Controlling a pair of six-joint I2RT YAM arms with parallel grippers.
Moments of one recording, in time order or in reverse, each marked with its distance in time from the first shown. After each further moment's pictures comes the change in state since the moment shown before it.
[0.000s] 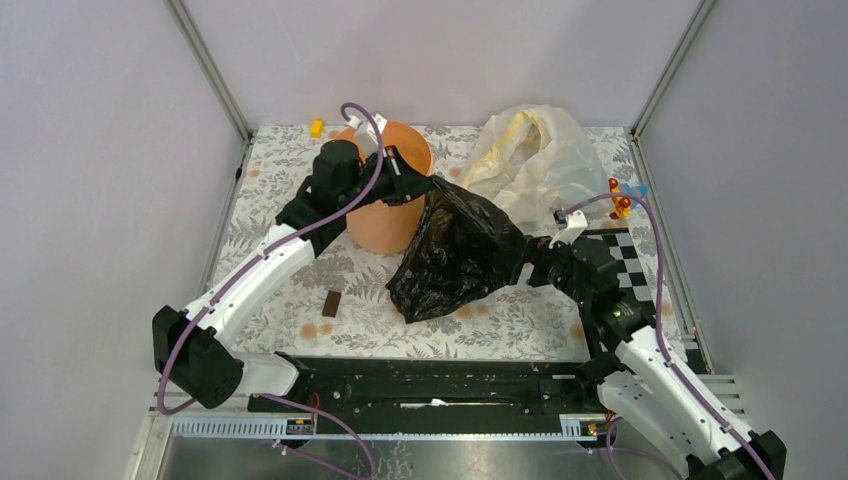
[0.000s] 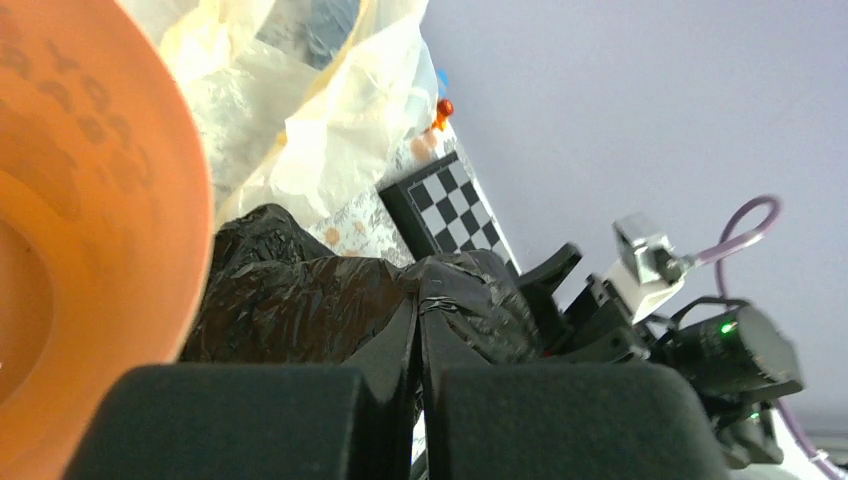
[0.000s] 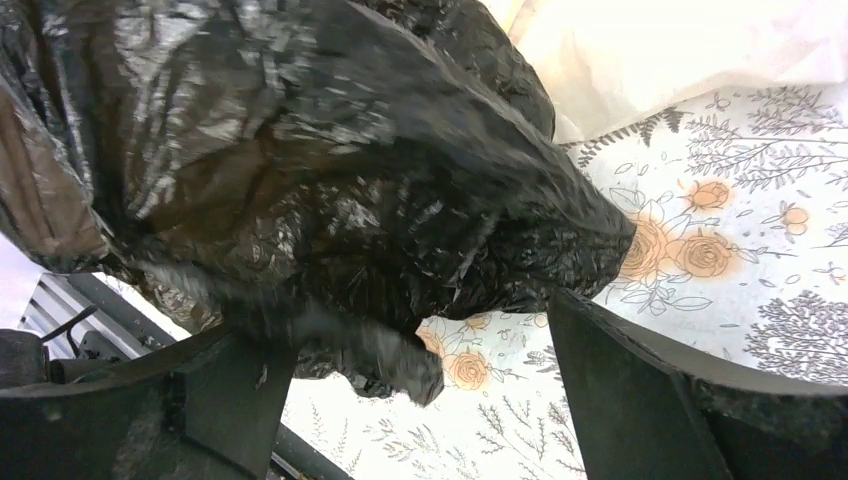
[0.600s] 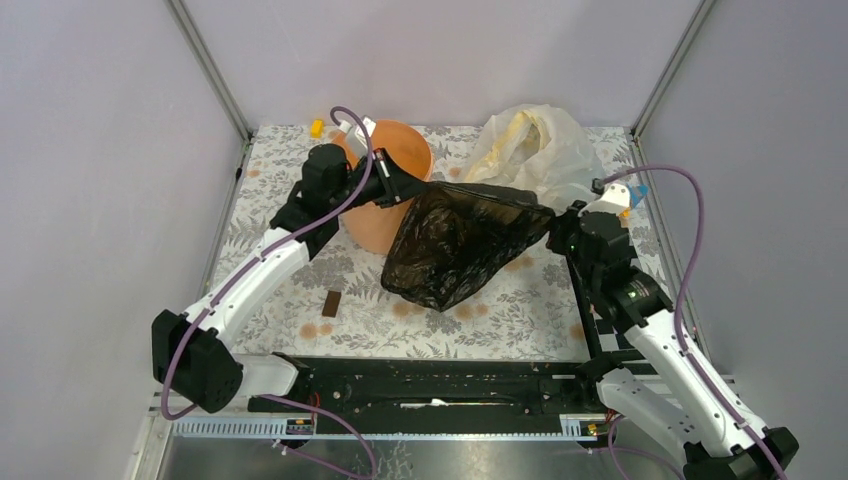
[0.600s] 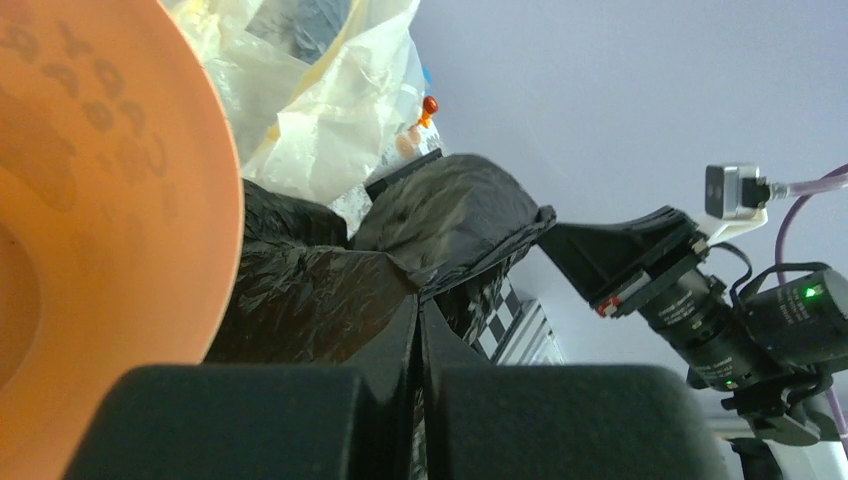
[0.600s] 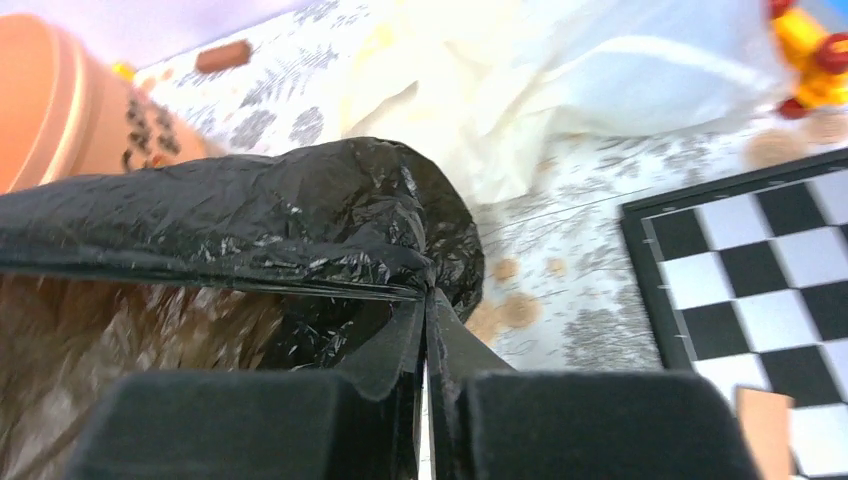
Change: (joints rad) left arm 0.099 -0.027 -0.093 0.103 0.109 -0.060; right arm 0.000 0.101 0.240 -0.158 0.472 0.054
